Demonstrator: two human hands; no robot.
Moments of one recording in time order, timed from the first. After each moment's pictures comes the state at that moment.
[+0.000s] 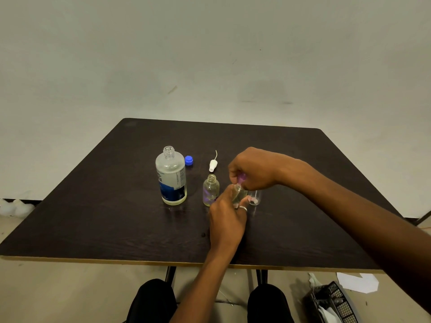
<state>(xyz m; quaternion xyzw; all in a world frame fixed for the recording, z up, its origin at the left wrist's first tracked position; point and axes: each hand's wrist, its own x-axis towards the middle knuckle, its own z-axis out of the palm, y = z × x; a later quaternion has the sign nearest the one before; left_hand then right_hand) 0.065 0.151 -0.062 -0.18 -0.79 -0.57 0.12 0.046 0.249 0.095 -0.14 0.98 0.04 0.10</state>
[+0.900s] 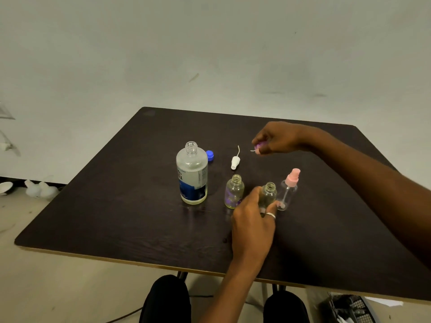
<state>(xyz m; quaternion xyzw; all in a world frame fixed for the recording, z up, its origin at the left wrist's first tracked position) 0.062 0.154 -0.065 -0.15 -0.80 -0.57 0.10 -0.058 0.296 0.085 -0.08 0.99 -0.08 0.10</state>
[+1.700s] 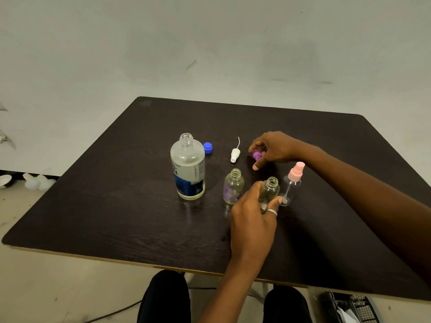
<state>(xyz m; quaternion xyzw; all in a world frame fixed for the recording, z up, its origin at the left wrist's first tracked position) 0.063 0.154 -0.063 -0.15 -0.79 -0.59 0.11 -0.086 0.320 0.010 -0.08 0.99 -0.10 0.11</state>
